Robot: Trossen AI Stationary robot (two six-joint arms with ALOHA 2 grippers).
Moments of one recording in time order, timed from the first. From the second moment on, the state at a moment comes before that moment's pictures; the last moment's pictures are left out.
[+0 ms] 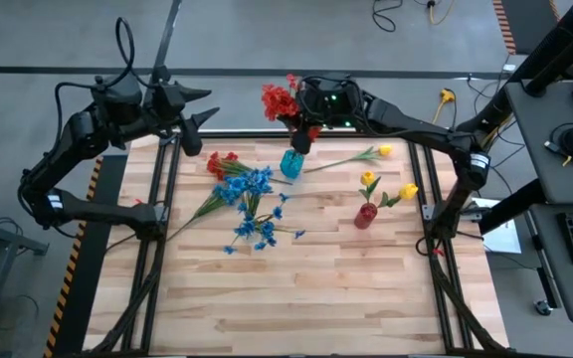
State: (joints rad) left arm 0.44 1.07 1.59 -0.74 -0.14 0.33; right arm -0.42 1.73 1.75 -0.35 -0.15 -0.22
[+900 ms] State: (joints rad) left arm 0.44 1.07 1.59 -0.76 -0.14 0.31; right arm -0.42 1.80 1.75 -0.37 -0.16 -0.22
